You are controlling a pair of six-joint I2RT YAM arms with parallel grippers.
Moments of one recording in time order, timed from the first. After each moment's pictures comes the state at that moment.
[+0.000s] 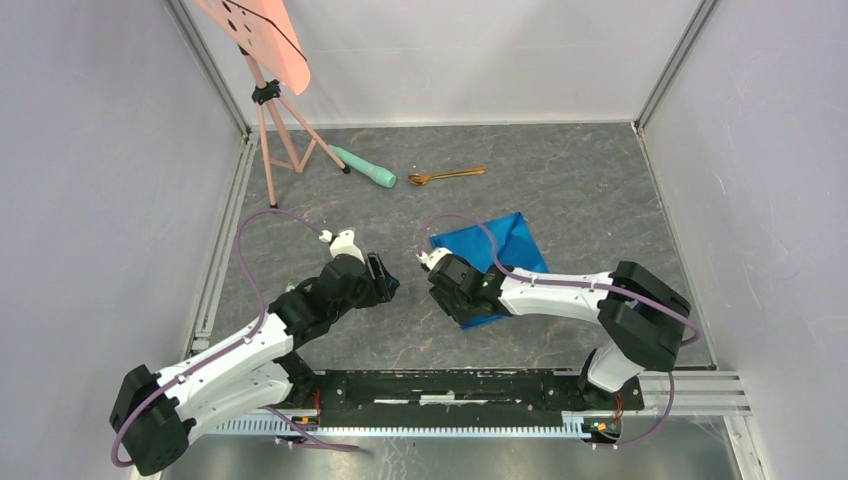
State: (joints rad) left arm -0.77 0.85 0.48 -0.30 -0.26 -0.81; right arm 1.05 1.59 0.89 -0.41 0.18 0.30
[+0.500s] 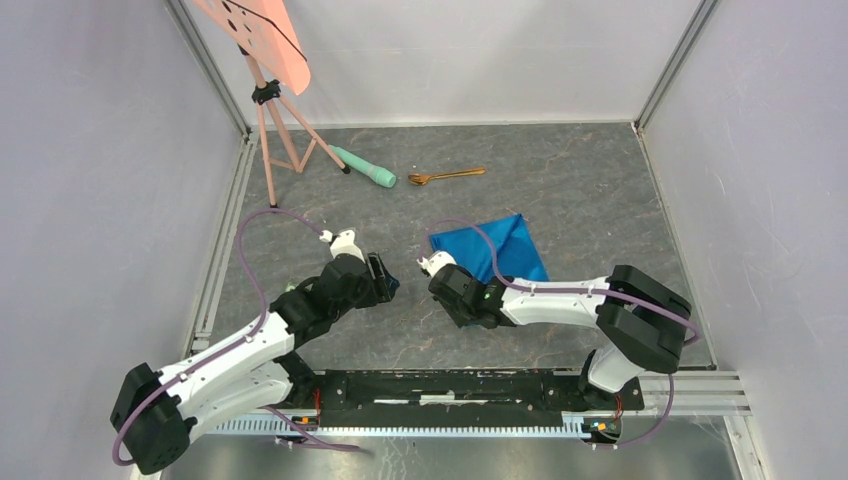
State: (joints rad) left arm -0.77 0.85 0.48 -0.30 -0.26 -0.81; right arm 1.08 1.60 0.82 -0.29 0.28 0.30
